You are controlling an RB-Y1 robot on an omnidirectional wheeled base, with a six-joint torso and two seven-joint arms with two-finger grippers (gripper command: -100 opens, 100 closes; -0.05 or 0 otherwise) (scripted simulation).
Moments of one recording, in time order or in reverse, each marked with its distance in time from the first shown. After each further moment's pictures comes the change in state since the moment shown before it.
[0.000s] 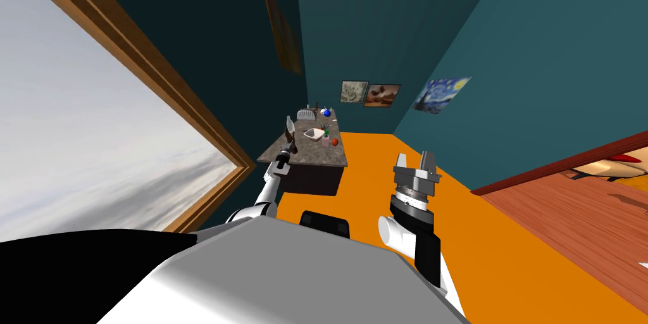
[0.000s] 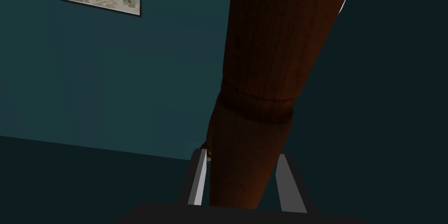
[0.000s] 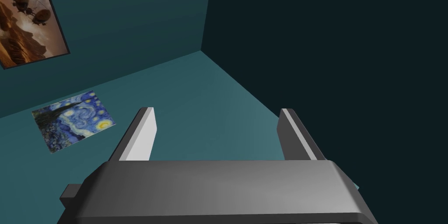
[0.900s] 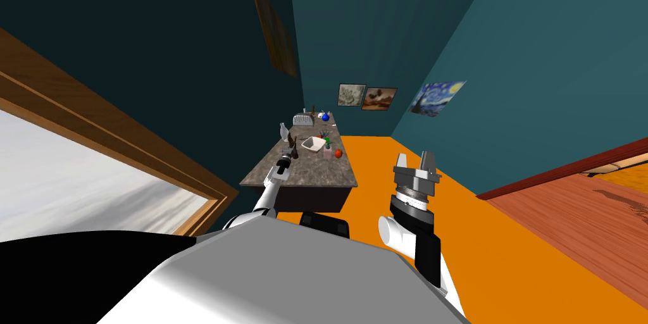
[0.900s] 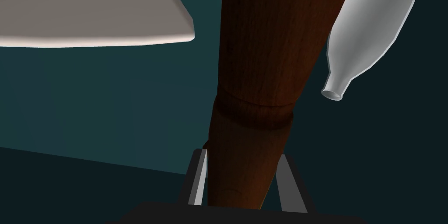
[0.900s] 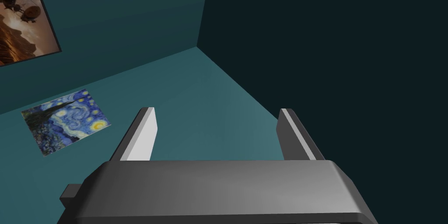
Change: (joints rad) left arm 0.065 -0.016 -0.032 0.020 0.009 -0.047 -0.071; right arm 0.000 0.000 0.000 0.000 0.000 0.000 0.000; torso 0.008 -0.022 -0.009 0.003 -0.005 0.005
